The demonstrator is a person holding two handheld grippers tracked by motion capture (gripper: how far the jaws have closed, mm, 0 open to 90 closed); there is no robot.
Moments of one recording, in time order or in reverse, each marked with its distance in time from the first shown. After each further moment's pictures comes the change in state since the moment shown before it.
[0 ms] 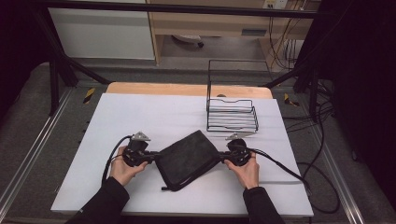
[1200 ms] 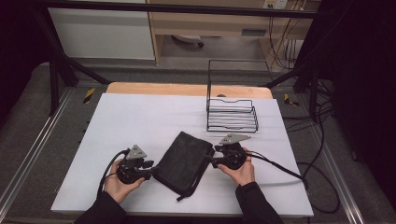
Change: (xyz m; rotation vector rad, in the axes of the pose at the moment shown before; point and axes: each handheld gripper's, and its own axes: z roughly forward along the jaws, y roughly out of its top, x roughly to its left) left arm -0.026 -0.032 -0.016 -0.044 0.075 0.069; right arm 0.029 0.001 -0.001 -0.115 -0.073 -0.186
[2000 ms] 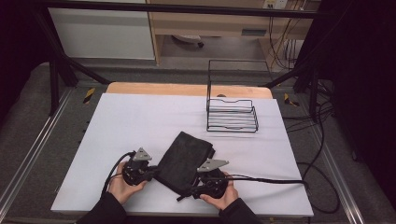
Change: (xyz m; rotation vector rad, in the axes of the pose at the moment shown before) left arm -0.004 -0.005 0.013 0.055 -0.017 0.020; right arm 0.084 -0.028 0.016 0.095 0.063 -0.019
